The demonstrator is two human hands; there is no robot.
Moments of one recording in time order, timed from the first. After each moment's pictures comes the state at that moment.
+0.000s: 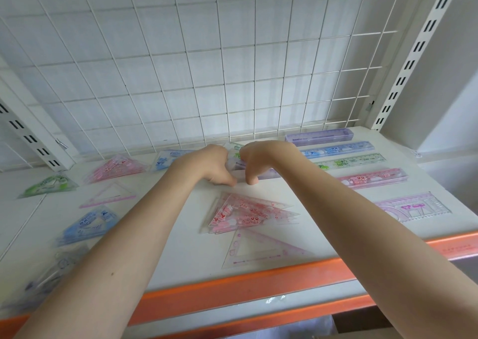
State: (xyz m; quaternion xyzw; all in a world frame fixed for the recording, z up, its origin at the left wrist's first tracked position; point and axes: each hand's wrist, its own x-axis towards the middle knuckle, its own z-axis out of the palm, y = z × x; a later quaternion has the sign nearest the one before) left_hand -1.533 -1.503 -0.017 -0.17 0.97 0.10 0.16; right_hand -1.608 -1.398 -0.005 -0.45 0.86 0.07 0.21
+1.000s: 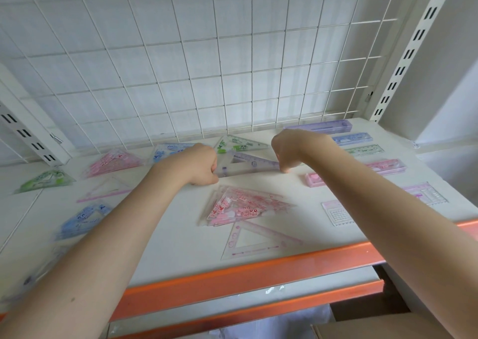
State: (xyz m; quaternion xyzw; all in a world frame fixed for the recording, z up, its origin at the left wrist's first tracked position) left_hand -1.509 -1.519 -0.029 -0.12 0.98 0.06 0.13; right_hand -1.625 -1.348 0.000 -0.41 0.89 0.14 0.14
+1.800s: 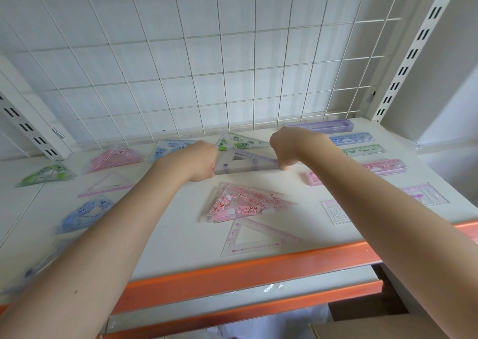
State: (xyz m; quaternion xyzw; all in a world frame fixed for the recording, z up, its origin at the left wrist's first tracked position) left_hand -1.512 -1.524 -0.034 -0.10 0.99 0.04 0.12; right_hand -1.620 -1.352 -0.001 -0.41 0.89 0.14 0.13
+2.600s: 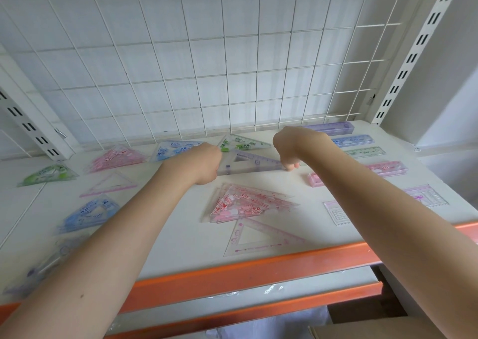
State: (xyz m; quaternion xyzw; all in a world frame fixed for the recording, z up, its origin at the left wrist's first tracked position) left_hand -1.508 -1.518 -0.036 -0.12 0.99 0.02 0.12; right_hand -1.615 -1.355 0.009 -0.40 0.89 0.17 0.14
